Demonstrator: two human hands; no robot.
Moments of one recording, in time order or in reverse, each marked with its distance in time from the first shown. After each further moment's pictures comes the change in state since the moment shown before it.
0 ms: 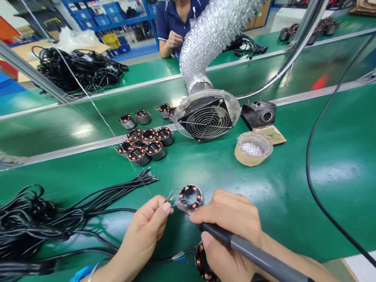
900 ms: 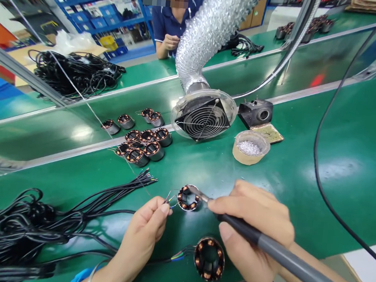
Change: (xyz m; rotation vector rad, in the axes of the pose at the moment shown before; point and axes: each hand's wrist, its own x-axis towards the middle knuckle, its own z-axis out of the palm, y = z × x) left_hand 0.000 0.001 0.000 0.030 0.002 0.002; right_hand -0.001 -0.010 -0.025 -0.124 0.085 0.041
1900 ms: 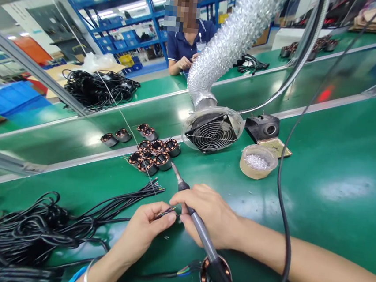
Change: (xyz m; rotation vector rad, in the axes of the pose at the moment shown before) left_hand 0.019 0.014 -0.027 0.084 -0.129 0.068; right_hand 0.020 0.045 0.065 0.044 -0.343 -0.128
